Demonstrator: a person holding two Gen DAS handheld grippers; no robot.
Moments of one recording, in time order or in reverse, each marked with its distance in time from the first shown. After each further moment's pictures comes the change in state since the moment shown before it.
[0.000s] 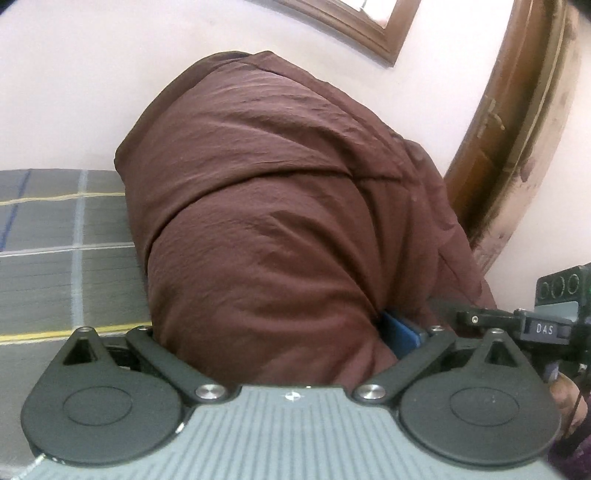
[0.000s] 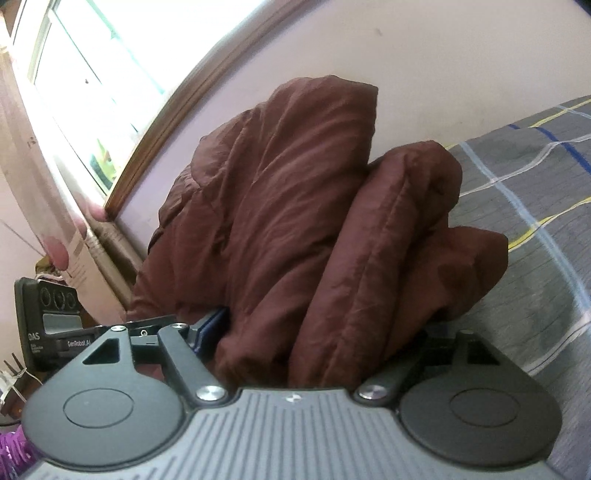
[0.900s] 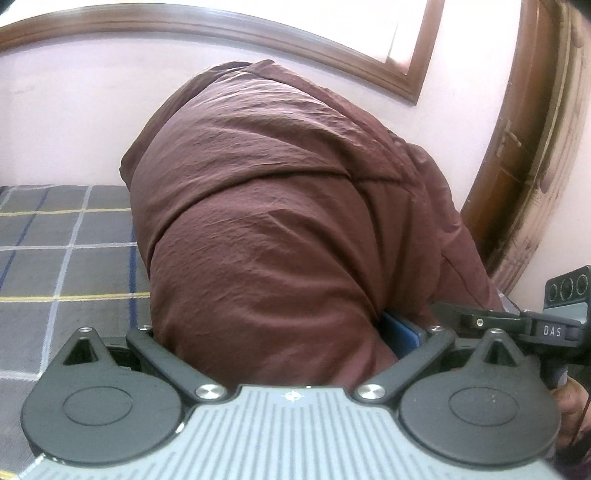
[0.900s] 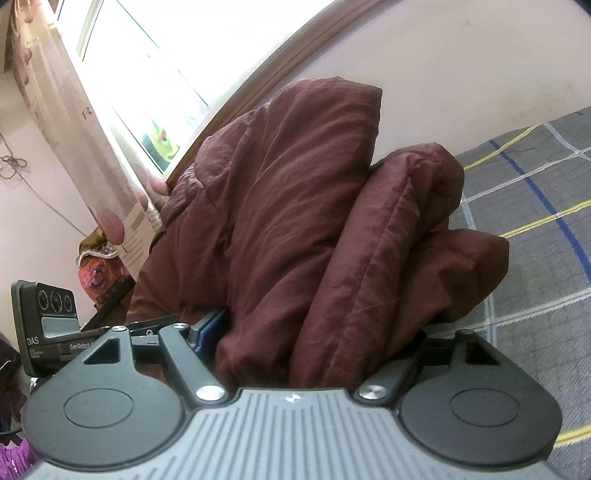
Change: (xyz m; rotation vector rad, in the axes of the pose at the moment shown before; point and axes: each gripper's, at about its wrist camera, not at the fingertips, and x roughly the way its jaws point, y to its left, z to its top) left arm -0.136 0.010 -0.028 0.001 -0.079 0.143; right arm 0.004 0.028 -0.010 -0.032 0.017 0.114
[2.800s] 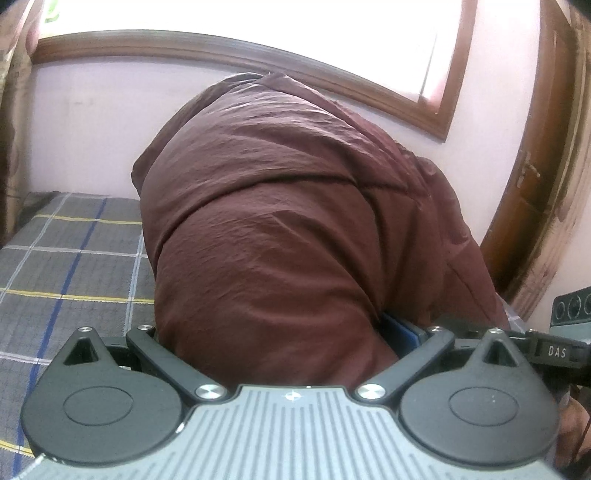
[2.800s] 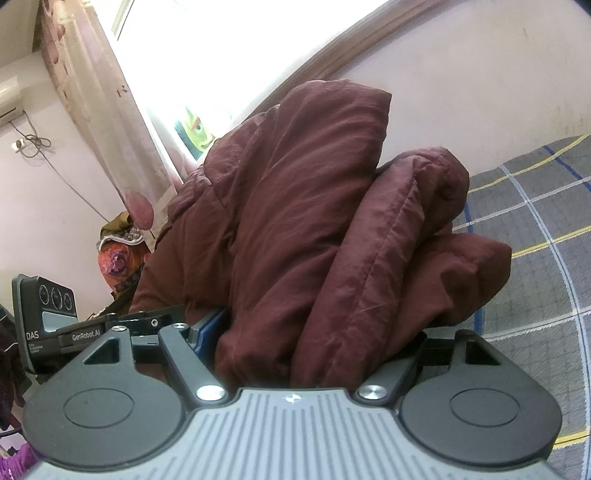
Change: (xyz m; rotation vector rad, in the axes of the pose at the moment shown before) left arm -0.051 0.022 -0.018 -0.051 -0.086 0.078; right arm -0.015 -0.015 -0.011 -0.071 0.002 0.076
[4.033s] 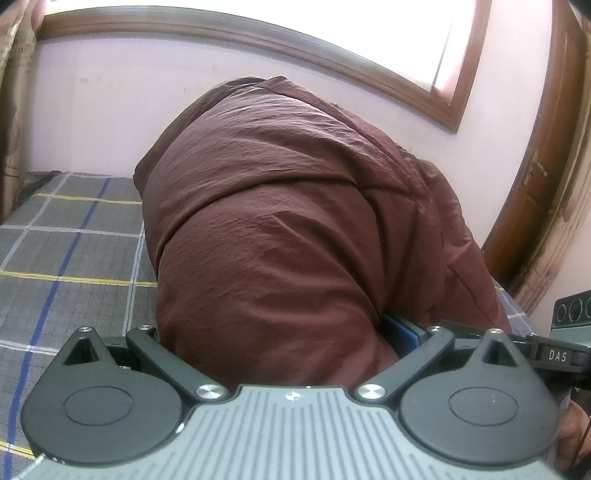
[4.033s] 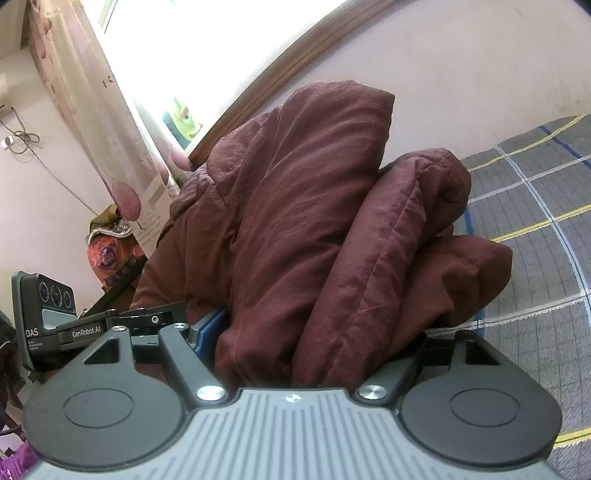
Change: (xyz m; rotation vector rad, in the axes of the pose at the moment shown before) left arm 0.000 -0.004 0.010 -0.033 0.035 0.006; right arm 0.000 0.008 0.007 0.011 0.030 -0.018
